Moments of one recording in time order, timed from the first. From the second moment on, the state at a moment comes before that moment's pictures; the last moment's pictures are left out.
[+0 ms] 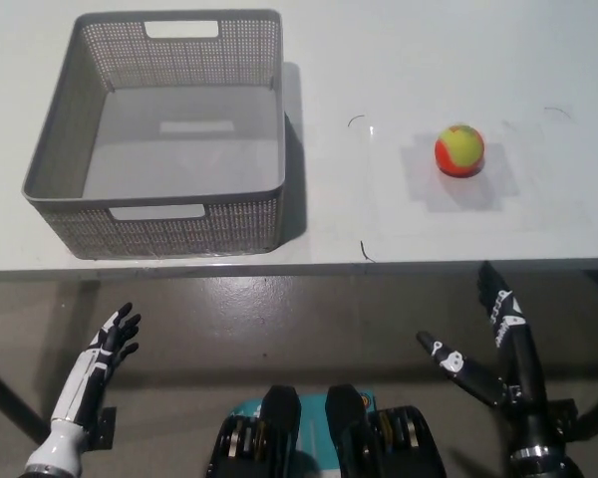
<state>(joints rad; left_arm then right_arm) -0.09 0.23 0.04 0.28 0.00 -0.23 -0.10 -0.09 0.00 0.01 0.17 -0.13 -0.35 -0.08</state>
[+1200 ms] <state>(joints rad) -0.07 0.23 -0.02 0.24 0.02 -0.23 -0.12 -0.78 -0.29 0.07 0.07 -0.55 0.10 0.06</state>
